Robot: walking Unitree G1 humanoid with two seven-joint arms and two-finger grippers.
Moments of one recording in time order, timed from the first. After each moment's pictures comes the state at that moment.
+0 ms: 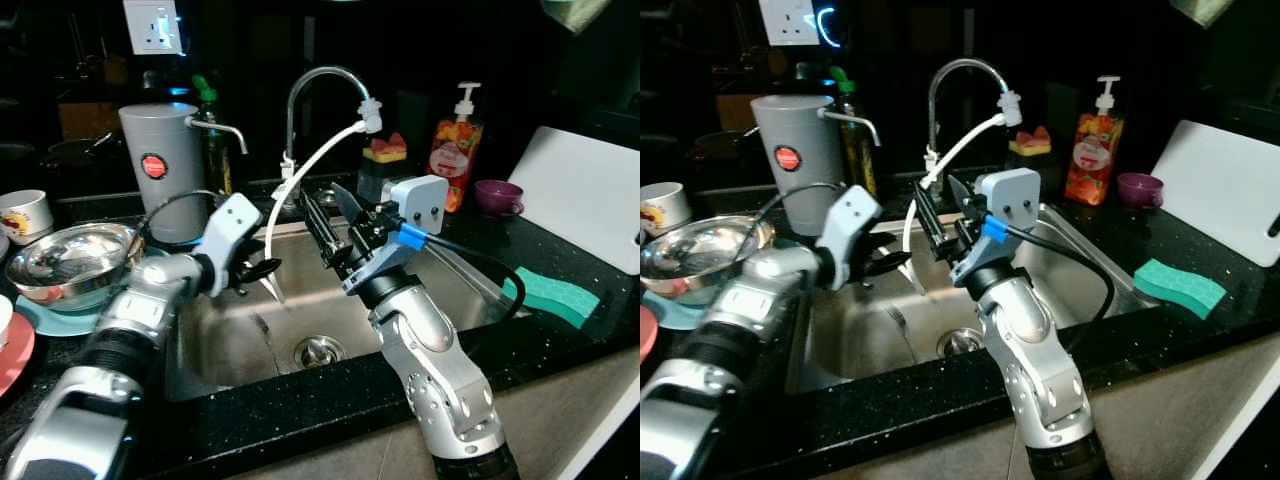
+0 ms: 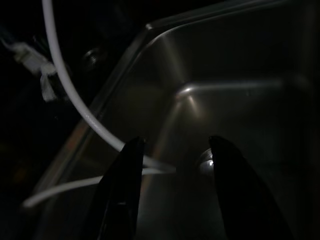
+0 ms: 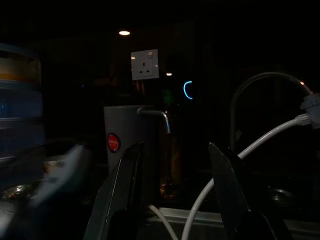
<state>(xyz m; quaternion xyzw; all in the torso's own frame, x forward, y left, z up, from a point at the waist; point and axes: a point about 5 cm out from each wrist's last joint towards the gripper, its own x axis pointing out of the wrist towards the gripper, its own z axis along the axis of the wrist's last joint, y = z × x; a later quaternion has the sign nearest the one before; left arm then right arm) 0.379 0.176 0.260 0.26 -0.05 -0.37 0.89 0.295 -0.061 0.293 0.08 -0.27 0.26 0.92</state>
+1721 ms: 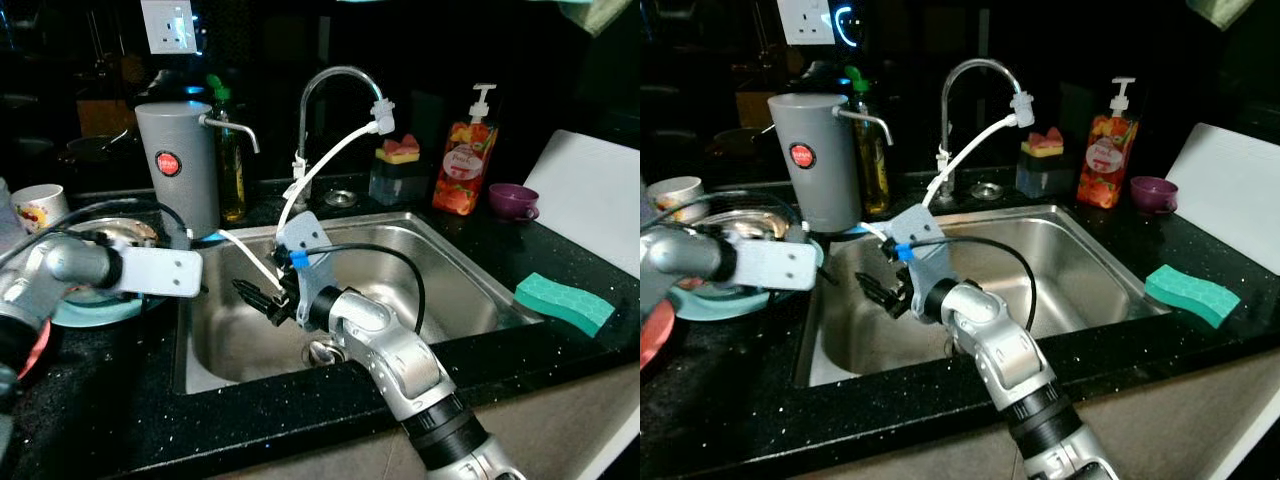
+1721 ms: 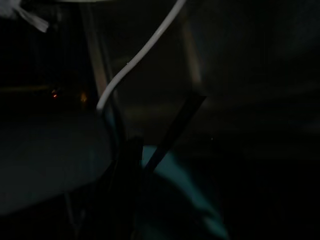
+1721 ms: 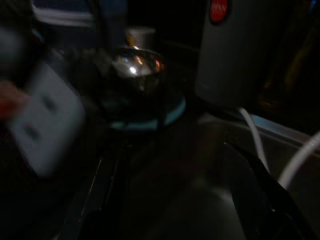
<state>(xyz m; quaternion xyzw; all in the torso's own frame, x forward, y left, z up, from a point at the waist) 0.371 0.233 0.246 0.65 0.02 -0.35 0.68 0.336 -0.007 0.242 -0.03 -0.04 0.43 0.90</state>
